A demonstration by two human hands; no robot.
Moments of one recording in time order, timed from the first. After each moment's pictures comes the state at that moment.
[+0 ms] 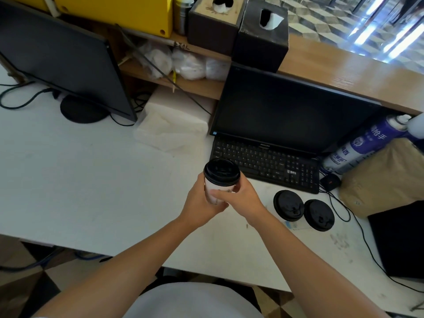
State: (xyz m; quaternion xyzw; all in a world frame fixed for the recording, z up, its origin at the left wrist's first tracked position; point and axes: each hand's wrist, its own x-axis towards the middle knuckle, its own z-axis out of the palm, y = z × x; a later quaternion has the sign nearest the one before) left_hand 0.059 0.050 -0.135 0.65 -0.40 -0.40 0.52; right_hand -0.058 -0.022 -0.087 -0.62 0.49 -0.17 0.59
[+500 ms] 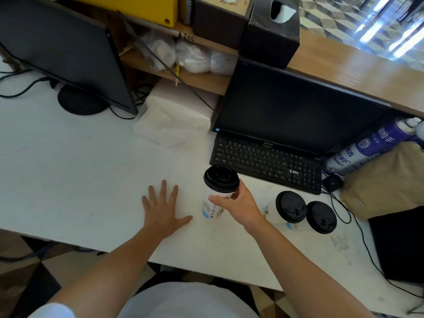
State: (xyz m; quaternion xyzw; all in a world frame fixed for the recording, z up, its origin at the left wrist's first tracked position) left_hand 0.126 0.101 -0.232 0.84 -0.48 -0.24 0.01; right_hand -0.059 -0.015 -0.114 -0.60 0.53 -0.14 0.59
